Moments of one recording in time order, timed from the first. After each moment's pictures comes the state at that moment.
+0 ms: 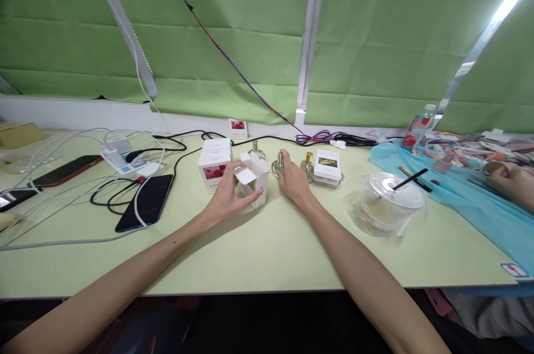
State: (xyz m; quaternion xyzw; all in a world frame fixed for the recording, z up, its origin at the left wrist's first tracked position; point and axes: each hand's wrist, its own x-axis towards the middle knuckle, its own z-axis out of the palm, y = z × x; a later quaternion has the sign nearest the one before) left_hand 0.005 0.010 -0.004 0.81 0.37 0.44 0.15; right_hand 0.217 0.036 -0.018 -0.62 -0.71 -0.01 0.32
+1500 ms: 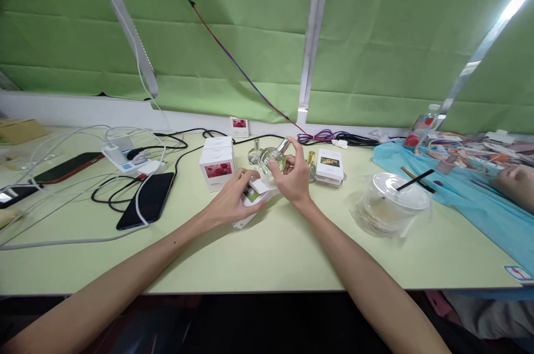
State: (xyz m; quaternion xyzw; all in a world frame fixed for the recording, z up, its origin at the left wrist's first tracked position) left_hand 0.002 0.002 0.003 0.86 0.38 0.30 0.14; right_hand 0.189 0.006 0.010 -0.45 -0.60 0.06 0.66
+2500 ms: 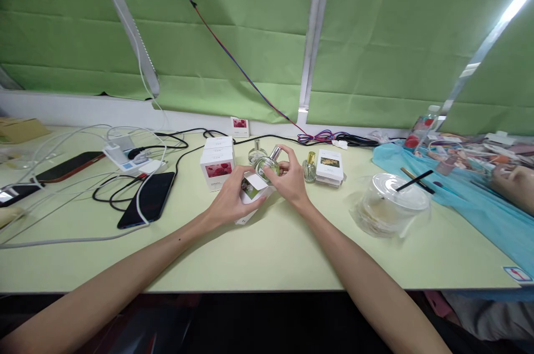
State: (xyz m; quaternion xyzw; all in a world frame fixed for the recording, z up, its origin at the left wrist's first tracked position) left_hand 0.006 0.004 -0.001 0.84 0.37 0.38 0.11; right_hand 0.189 0.008 0.005 -0.46 -0.61 0.21 0.60
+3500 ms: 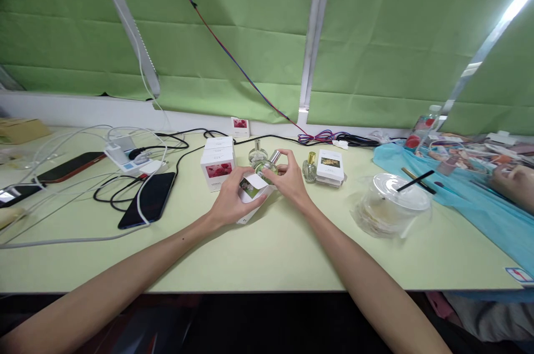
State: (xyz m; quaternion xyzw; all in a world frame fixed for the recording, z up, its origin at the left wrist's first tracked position) left_hand 0.009 0.006 -0.009 0.82 0.36 0.43 0.10; right_hand 0.193 0.020 -0.003 -0.46 -0.59 0.33 0.57
